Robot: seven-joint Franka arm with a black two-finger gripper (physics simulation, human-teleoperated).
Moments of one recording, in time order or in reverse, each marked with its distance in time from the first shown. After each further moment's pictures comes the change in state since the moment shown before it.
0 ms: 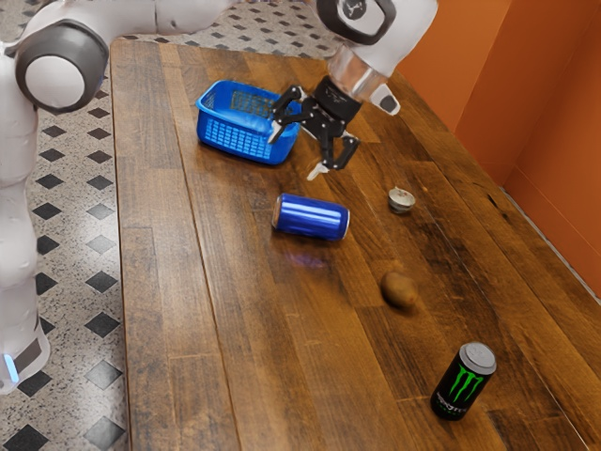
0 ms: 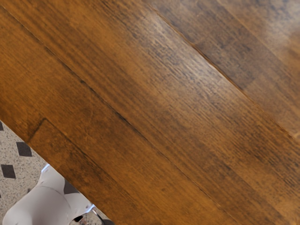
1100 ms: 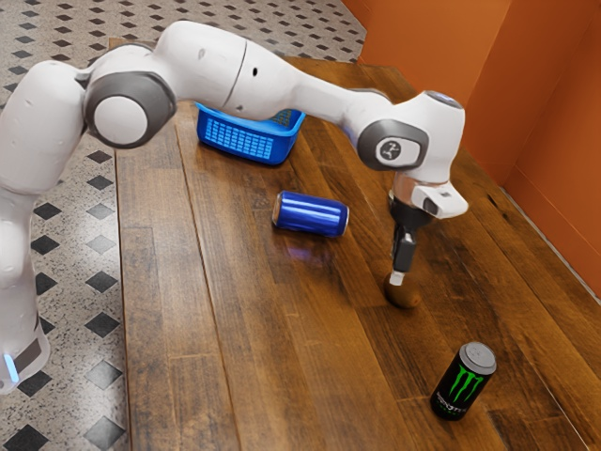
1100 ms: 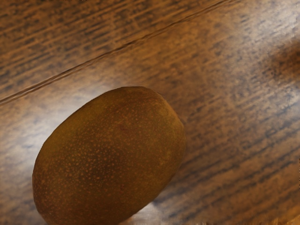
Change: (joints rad) arm -0.197 0.297 0.098 -0.087 -0.041 0.839 1.248
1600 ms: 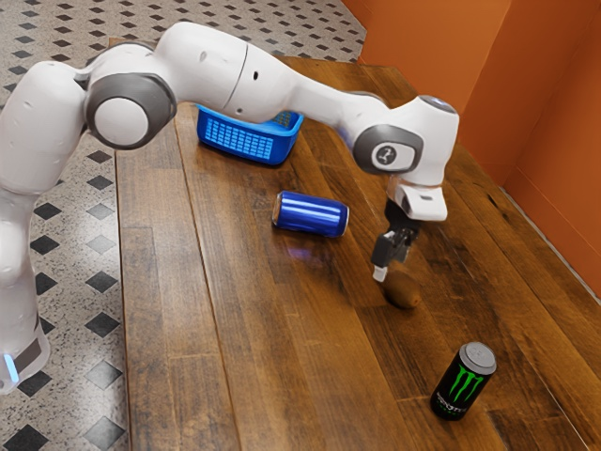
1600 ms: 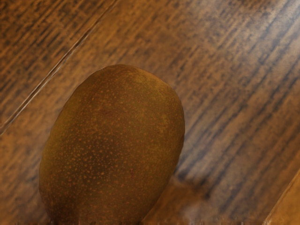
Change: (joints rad) arm -0.019 -0.004 0.057 -0.032 -0.002 0.021 0.426
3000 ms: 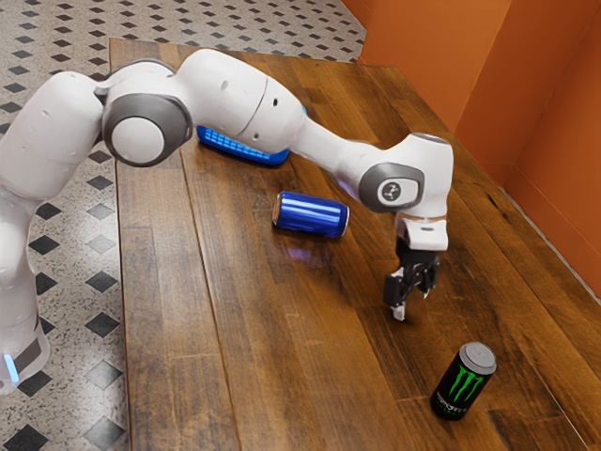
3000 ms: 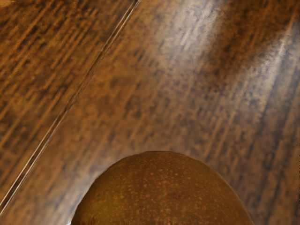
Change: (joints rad) arm -0.057 0.099 0.027 -0.013 -0.223 0.196 0.273
